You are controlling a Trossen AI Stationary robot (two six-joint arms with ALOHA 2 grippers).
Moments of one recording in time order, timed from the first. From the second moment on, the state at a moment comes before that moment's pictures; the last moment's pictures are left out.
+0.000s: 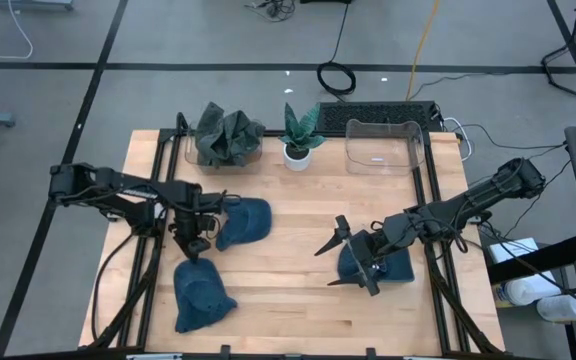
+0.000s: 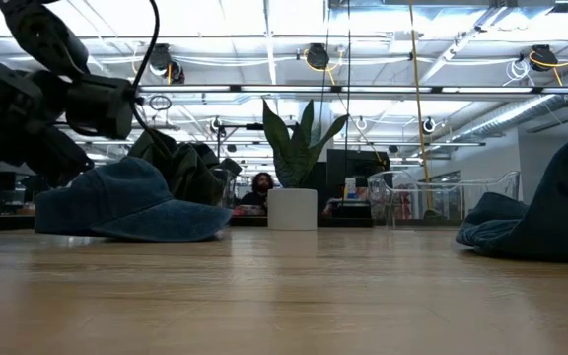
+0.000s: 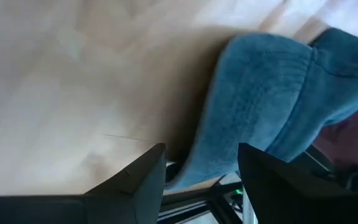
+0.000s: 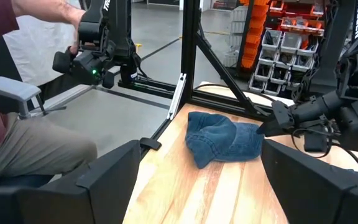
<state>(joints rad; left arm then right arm) 0.16 1.29 0.48 -0.89 0.82 -0.52 0.42 1.23 0.96 0.08 0.02 -0.01</state>
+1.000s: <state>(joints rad) 0.02 1.33 0.47 -0.67 0.82 -0.60 0.42 1.23 0.96 0.08 0.02 -0.01</state>
